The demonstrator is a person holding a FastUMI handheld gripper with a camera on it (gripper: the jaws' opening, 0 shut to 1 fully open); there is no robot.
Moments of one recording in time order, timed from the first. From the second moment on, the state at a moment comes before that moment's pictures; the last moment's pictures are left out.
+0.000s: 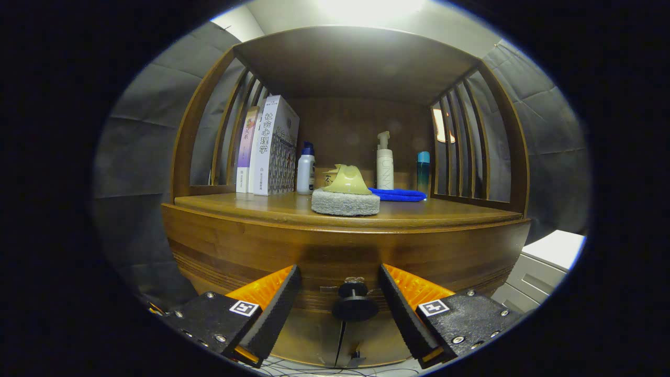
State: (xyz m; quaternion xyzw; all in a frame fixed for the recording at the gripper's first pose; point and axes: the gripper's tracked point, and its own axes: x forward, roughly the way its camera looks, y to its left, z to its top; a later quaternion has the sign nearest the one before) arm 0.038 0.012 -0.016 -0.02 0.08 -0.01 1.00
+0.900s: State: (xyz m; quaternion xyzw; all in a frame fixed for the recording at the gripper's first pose) arm -0.105 0.028 0.079 0.00 0.05 0.01 1.00
